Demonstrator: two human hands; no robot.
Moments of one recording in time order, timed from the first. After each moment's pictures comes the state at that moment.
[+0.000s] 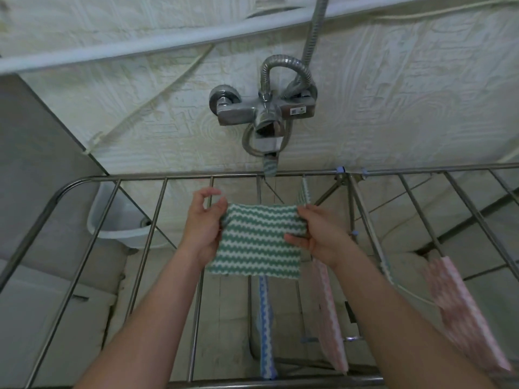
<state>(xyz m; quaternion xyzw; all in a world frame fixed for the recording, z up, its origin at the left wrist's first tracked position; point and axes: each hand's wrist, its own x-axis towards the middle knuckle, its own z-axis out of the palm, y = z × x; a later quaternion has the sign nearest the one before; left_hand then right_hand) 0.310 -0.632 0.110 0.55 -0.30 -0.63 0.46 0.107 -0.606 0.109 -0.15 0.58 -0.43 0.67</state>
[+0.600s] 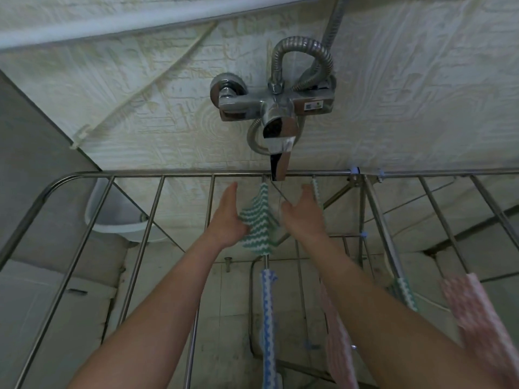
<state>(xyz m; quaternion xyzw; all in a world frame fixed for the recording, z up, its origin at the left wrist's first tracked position) 0.304 -0.694 0.038 0.61 -0.62 -0.46 0.18 0.136 -0.670 0.066 -0.45 0.74 -0.29 0.40</state>
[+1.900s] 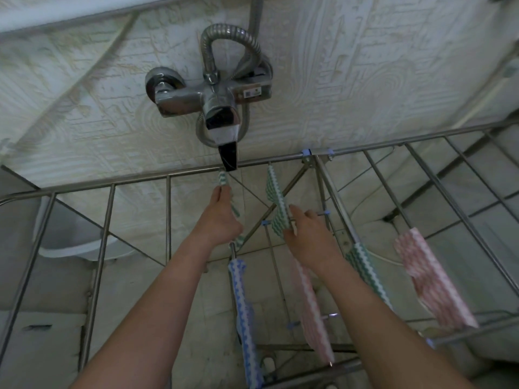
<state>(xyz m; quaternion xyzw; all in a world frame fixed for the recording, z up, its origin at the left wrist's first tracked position) 0.249 -0.679 0.053 0.58 -0.72 -0.38 0.06 0.075 -0.585 0.056 -0.58 0.77 -0.13 0.25</state>
